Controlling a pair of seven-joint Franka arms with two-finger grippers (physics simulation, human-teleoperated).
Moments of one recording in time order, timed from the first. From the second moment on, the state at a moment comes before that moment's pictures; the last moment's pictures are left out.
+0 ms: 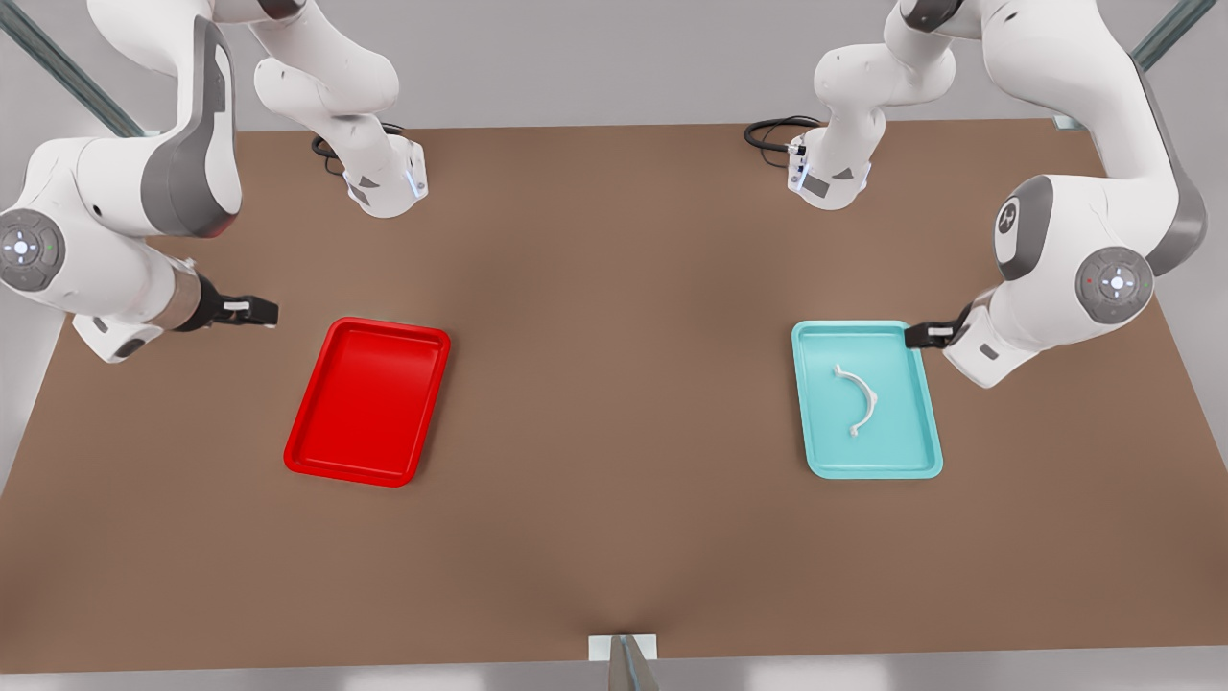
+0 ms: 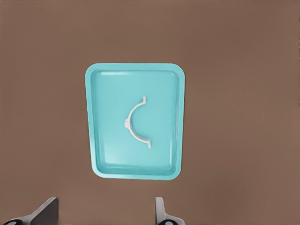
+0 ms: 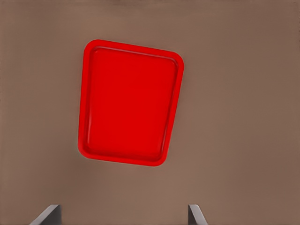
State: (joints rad) left arm 0.04 0.24 -0.15 -1.45 0.07 1.47 -0.11; right arm 0.04 0.12 -0.02 -1.51 -0.02 1.40 0.04
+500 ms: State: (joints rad) left arm 0.05 0.58 -0.12 -1.72 0.07 1.98 0.07; right arm 0.03 0.13 -0.02 -1.50 -0.02 1.45 0.03
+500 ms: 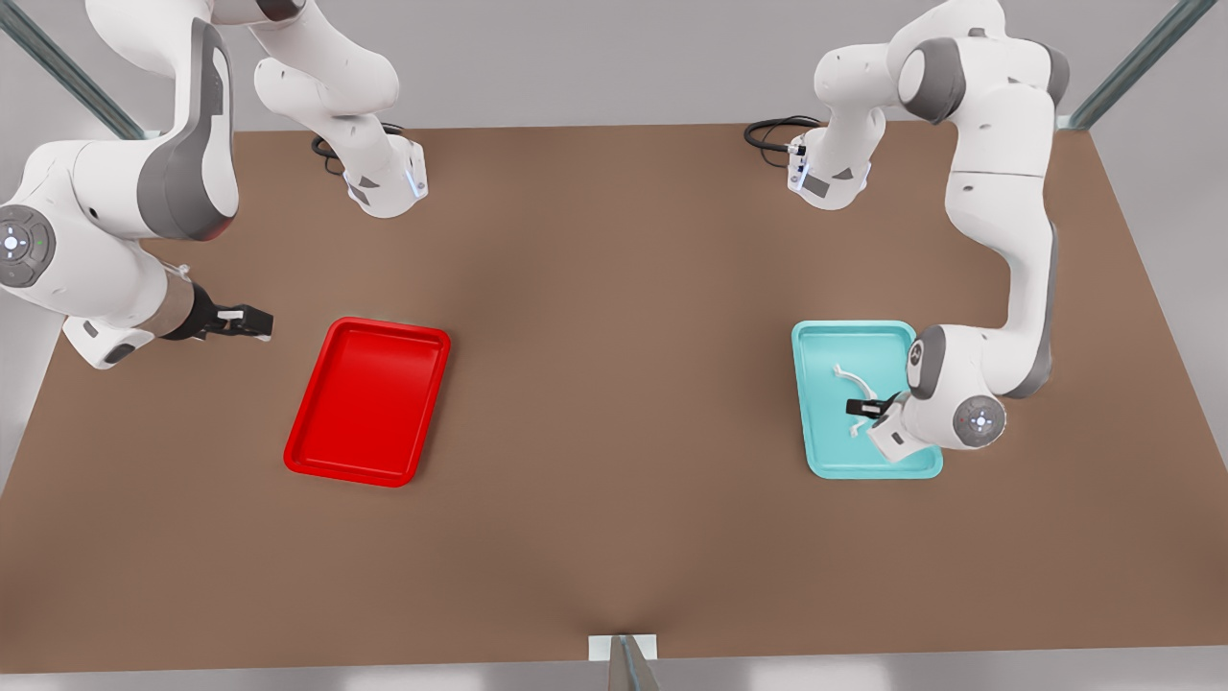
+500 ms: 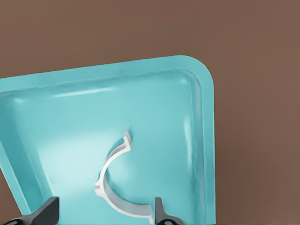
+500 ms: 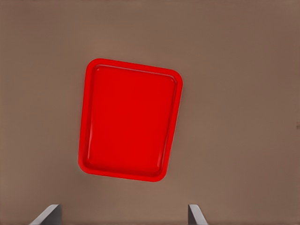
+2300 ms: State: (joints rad) left arm 0.03 0.59 -0.07 -1.93 0.05 2.41 0.72; right arm 0.04 0.15 -0.02 -1.51 -0.02 1.46 0.03
